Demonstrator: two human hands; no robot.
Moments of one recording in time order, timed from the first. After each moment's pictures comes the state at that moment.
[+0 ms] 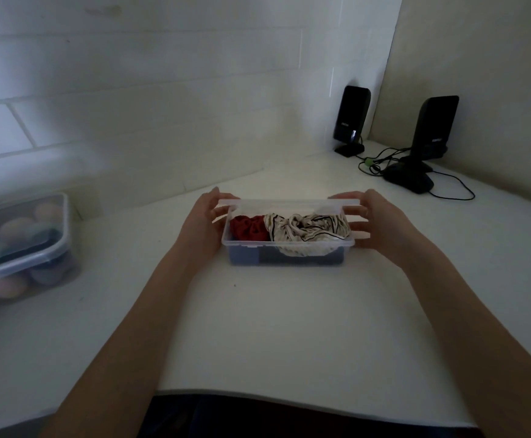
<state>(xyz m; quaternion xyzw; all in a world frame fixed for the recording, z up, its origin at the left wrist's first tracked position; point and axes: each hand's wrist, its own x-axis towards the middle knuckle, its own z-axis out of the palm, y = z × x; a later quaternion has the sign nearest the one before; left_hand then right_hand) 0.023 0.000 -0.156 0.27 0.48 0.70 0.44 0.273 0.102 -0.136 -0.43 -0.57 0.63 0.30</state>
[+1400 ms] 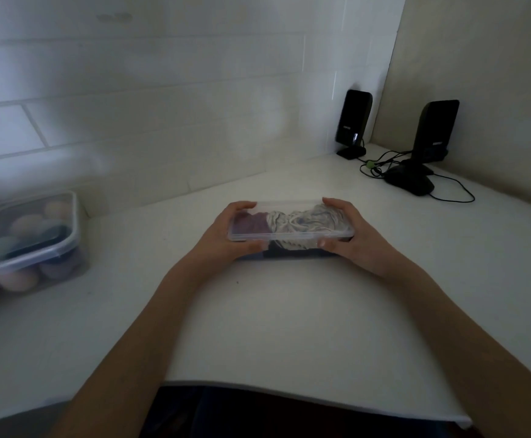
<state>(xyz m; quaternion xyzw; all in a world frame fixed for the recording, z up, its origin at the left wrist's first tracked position) 0.030 -0.019 -0.175 0.58 0.62 0.47 0.24 0.269 0.092 -0.171 -0.31 -0.80 0.43 0.29</state>
